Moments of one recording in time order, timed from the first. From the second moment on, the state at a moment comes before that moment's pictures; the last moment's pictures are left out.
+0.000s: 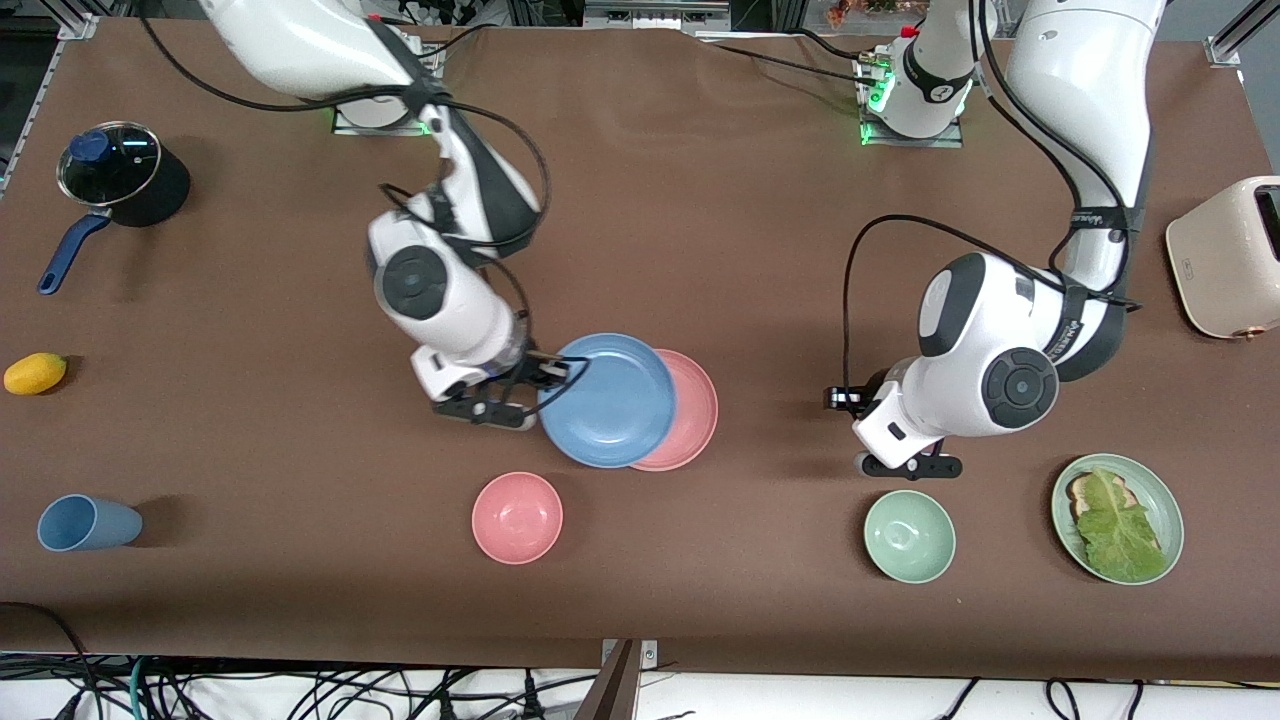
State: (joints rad) left arm -0.21 0.64 -0.07 -1.36 -0.12 1.82 -0.19; right arm 0.41 0.65 0.19 -1.51 0.05 2.29 0.77
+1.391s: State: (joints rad) left arm 0.00 0.36 -0.07 -1.34 -0.01 1.63 0.10; right arm 0.49 0.77 0.13 -1.50 -0.07 2.44 0.87
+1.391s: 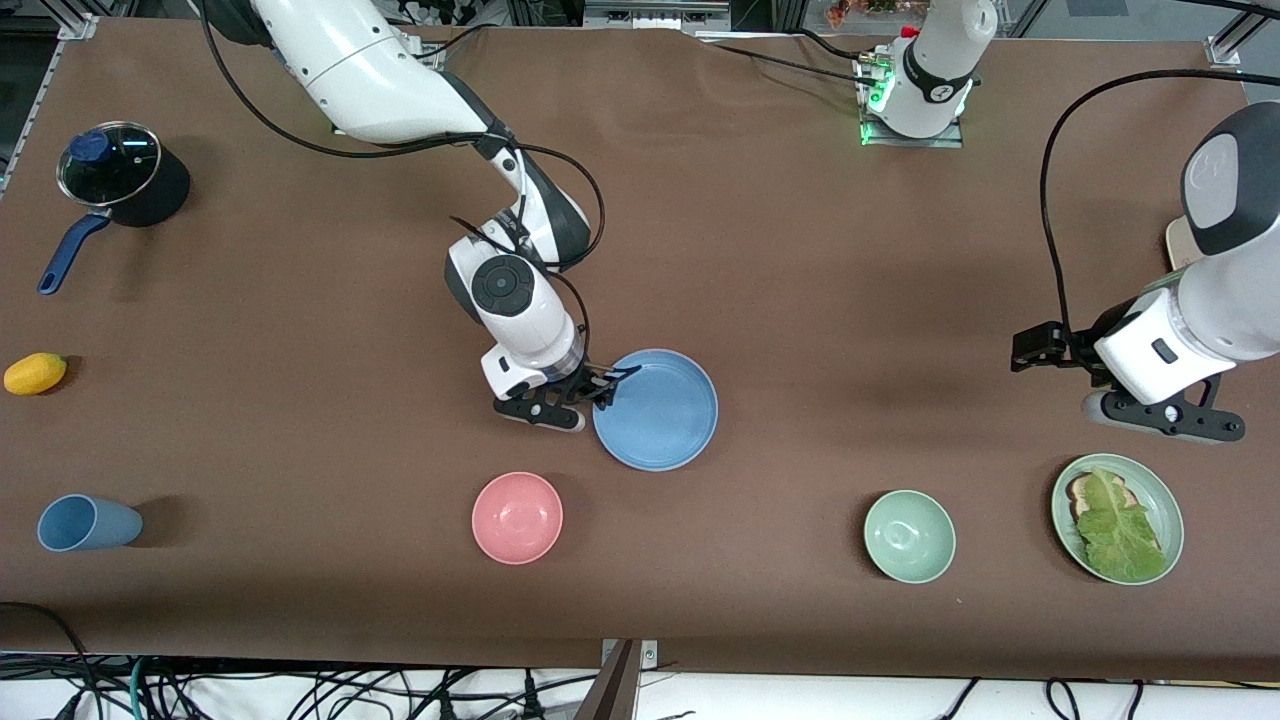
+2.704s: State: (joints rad) left arm 0.05 0.23 -0.08 -1.40 -0.01 1.61 0.10; right arm 0.27 0.48 0.03 -1.27 -0.07 1.70 0.35
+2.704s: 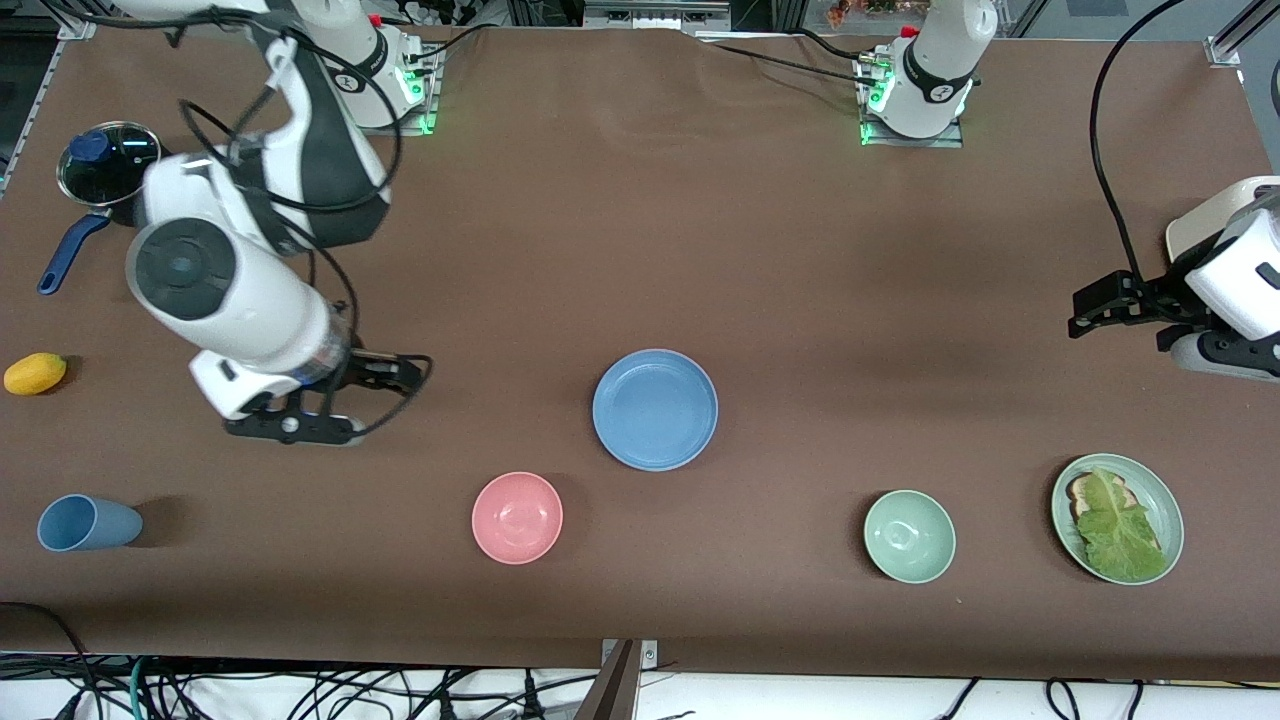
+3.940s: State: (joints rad) left arm 0.05 0.05 -0.09 -1.43 -0.01 1.47 0.12; right arm 0.06 0.31 -0.03 -1.29 0.05 1.49 -0.05
